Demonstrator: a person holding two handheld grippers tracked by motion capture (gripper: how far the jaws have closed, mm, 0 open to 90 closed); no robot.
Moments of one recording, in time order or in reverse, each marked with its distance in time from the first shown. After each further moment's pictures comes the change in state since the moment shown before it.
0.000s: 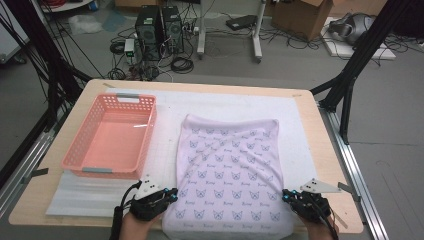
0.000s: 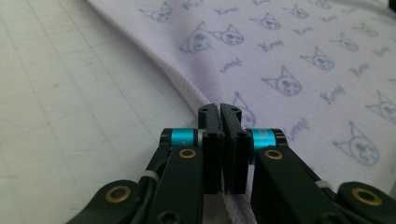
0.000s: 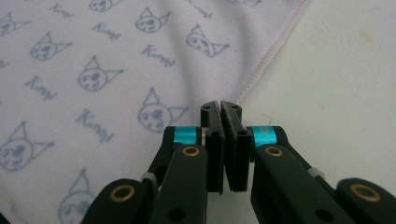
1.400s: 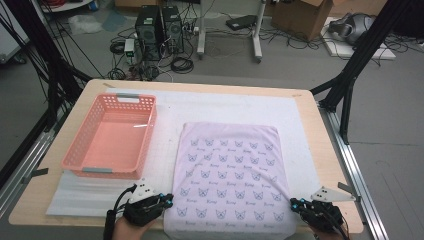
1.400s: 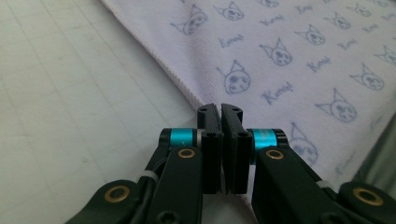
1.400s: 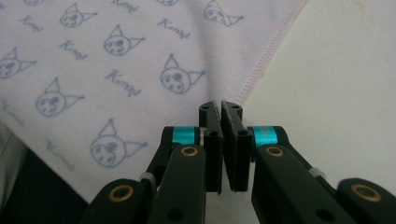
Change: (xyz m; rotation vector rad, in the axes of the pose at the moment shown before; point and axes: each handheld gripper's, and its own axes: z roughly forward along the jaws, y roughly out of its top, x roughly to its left) left arm 0.002 -0.006 -0.016 0.036 -0.046 -0.029; right arm -0.008 -0.017 -0.025 0.037 0.048 -0.019
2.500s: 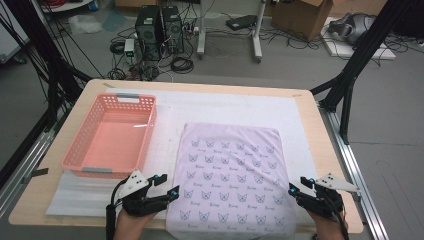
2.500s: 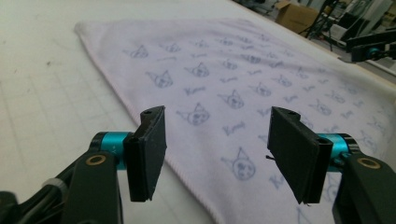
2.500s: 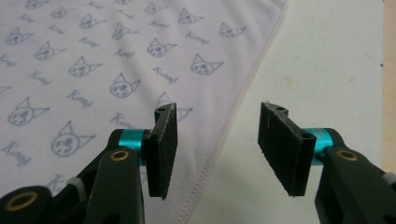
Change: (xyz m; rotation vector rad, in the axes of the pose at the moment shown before) left arm 0.011 0.026 0.000 -0.253 -0.053 -0.002; right arm -0.014 0.027 0.006 -0.170 -0.118 0.053
